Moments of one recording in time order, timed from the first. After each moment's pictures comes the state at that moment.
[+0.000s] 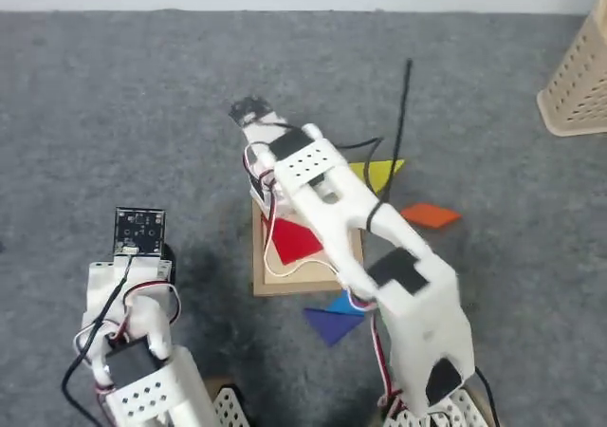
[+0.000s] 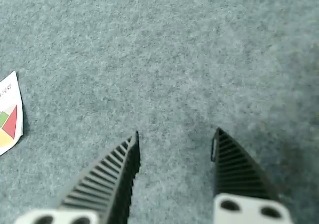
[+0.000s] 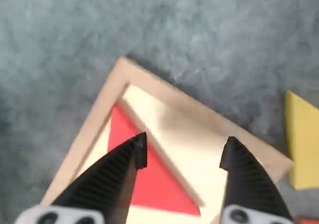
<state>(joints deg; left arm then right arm) -31.9 -103.5 96.8 61.4 -21.1 -39.0 27.7 -13.8 73.5 -0.5</state>
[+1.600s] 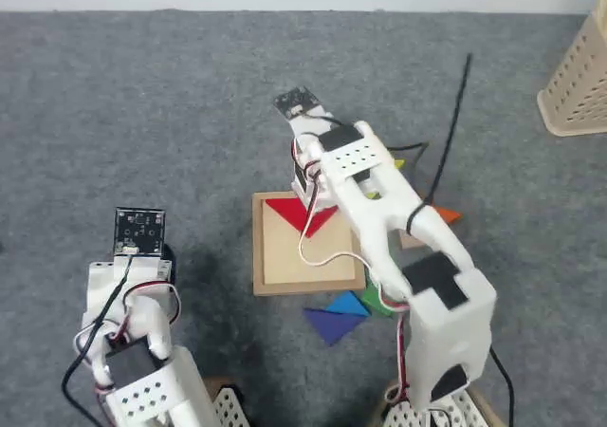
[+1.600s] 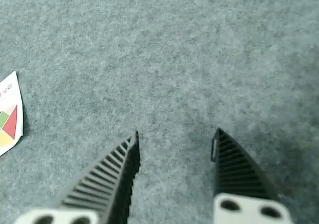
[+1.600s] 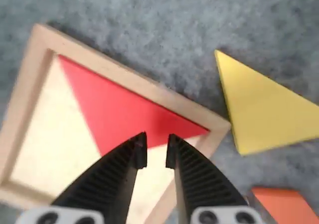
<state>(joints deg) -31.8 -103.5 96.8 61.4 -21.1 -30.0 18.0 -0.6 70.2 5.3</state>
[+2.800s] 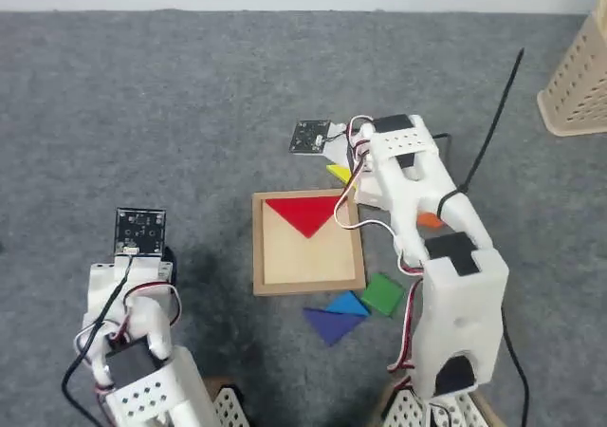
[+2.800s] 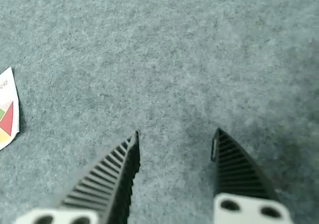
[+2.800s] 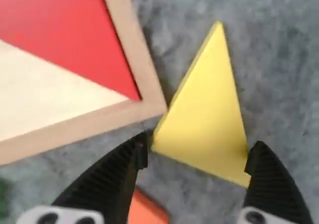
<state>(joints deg) -31.8 -103.5 96.8 62.5 -21.1 -16.8 28.1 -1.9 65.1 62.4</state>
